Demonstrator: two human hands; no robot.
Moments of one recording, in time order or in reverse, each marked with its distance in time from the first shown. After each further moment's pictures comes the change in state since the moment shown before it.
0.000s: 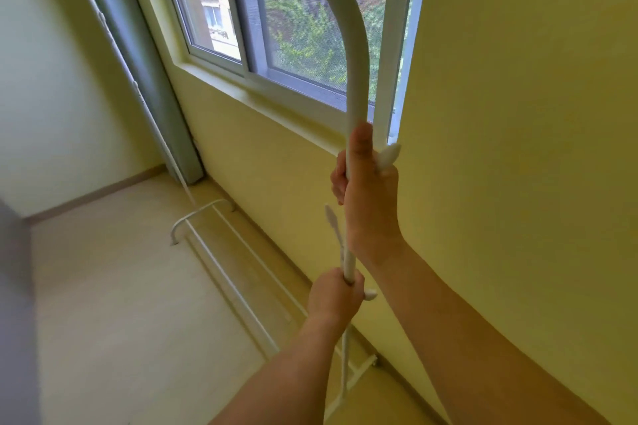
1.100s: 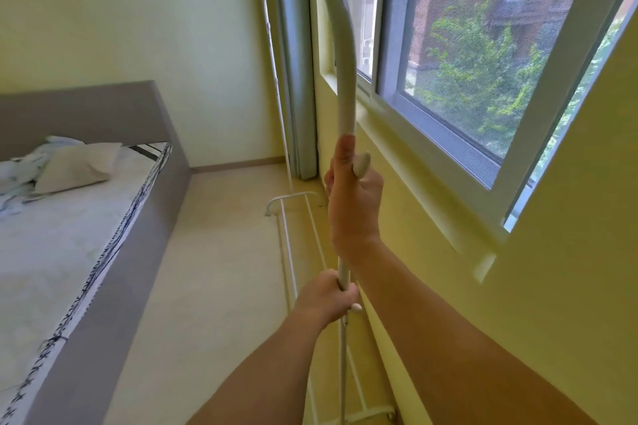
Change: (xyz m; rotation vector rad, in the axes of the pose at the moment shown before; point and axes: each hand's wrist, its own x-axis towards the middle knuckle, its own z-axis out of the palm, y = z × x) left_hand 0.120 -0.001 -0.061 0.005 0.227 -0.245; right_hand 0.122 0.071 0.063 0.160 -0.402 0.092
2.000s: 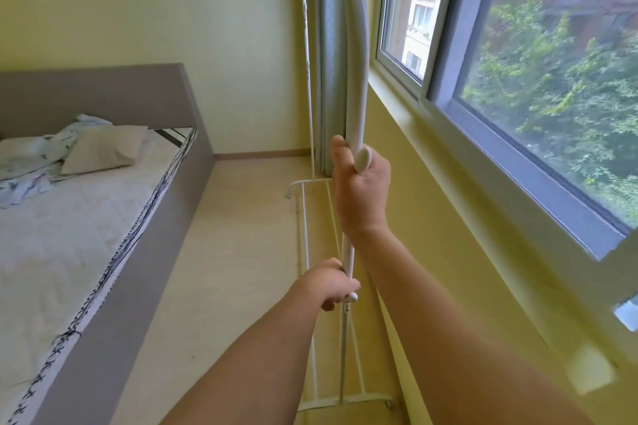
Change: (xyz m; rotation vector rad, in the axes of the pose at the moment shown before) left_hand 0.132 -0.013 -0.104 0.023 -0.228 -0.344; right_hand 0.118 0.079 0.079 -0.197 -0.124 -0.102
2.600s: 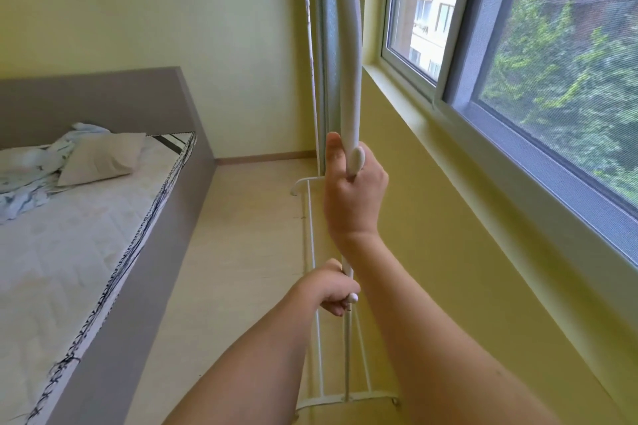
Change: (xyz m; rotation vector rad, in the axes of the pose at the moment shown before) left_hand 0.058 -0.007 -0.049 -0.109 -0.075 0.075; right_hand 0.043 0.041 0.054 -0.222 0.182 -0.165
